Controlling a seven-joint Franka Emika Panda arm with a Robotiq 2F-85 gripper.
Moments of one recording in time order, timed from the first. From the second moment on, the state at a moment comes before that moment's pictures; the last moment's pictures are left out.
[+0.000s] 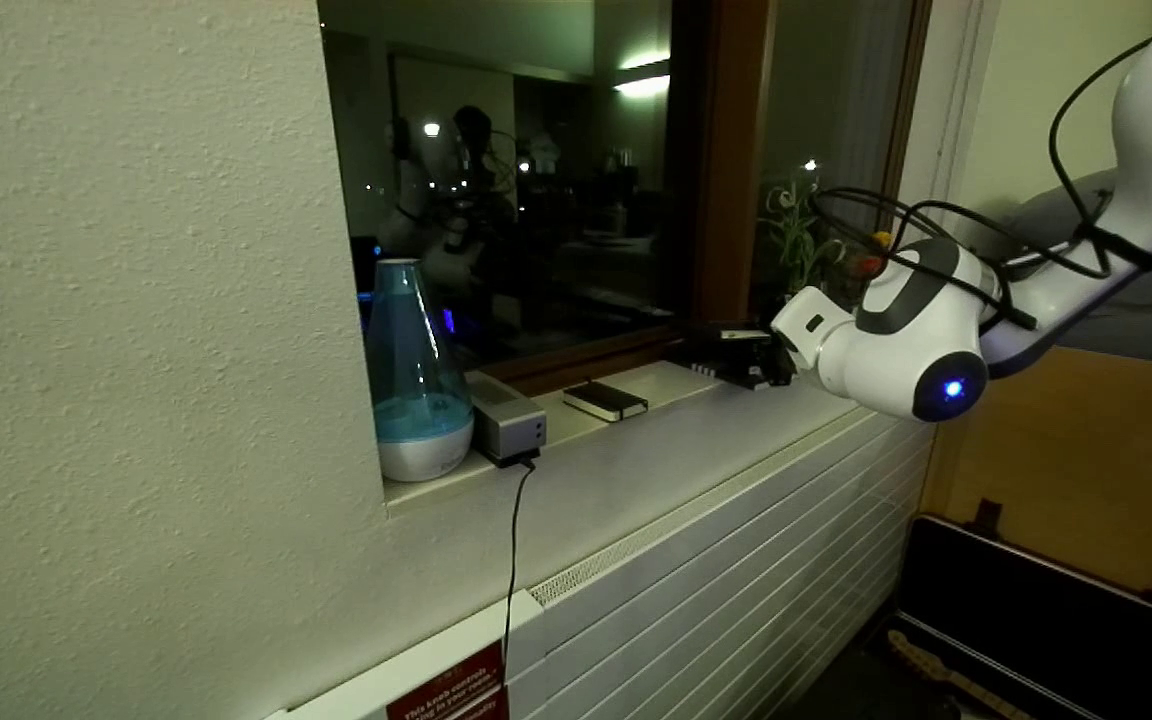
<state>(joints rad) 0.06 0.31 0.09 -2.10 -2.32 2.20 1.09</state>
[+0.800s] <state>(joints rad) 0.07 0.18 0.16 -2.13 -2.32 2.31 1.14</state>
